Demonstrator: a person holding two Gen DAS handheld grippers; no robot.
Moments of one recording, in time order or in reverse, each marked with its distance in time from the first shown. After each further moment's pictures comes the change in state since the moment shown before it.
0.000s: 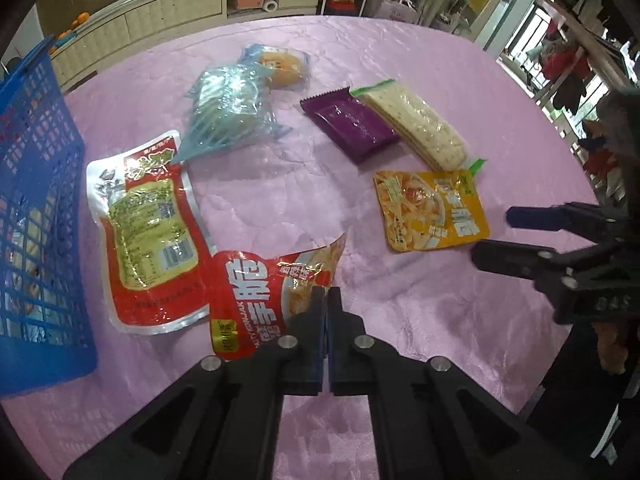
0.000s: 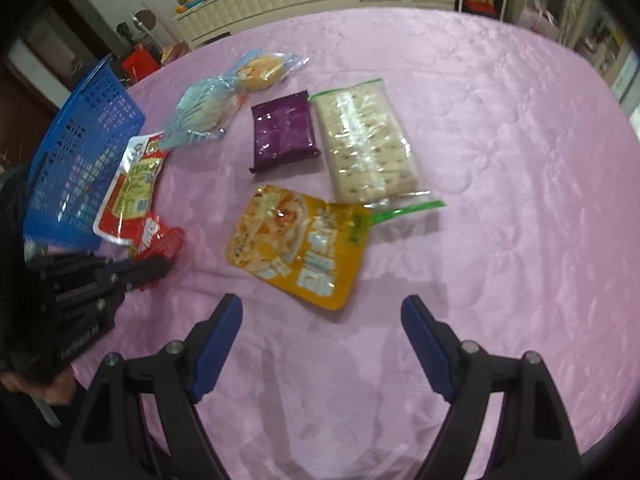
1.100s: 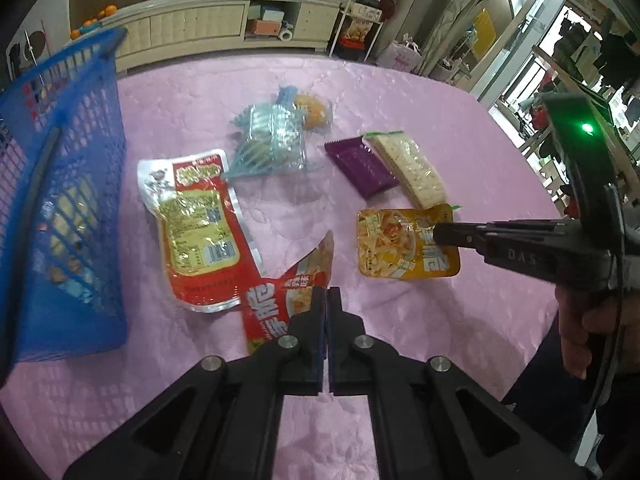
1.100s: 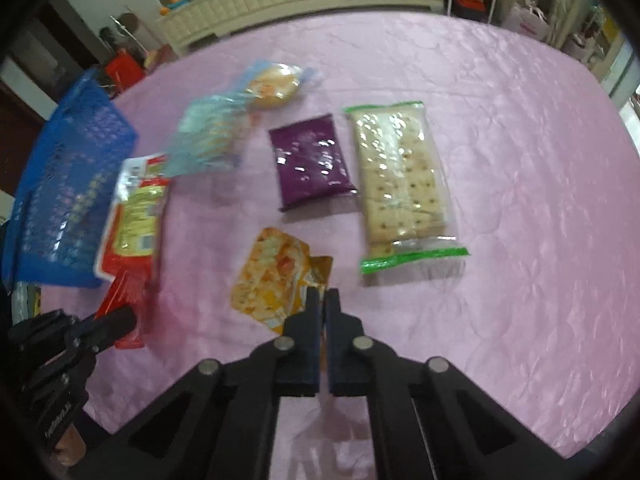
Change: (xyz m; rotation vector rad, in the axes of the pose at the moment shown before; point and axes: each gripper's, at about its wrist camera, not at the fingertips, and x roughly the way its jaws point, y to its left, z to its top) left arm -0.076 0.041 -0.033 -0.095 -0.139 -0.059; right arm -0.006 0.029 0.017 0.009 -0.021 -0.067
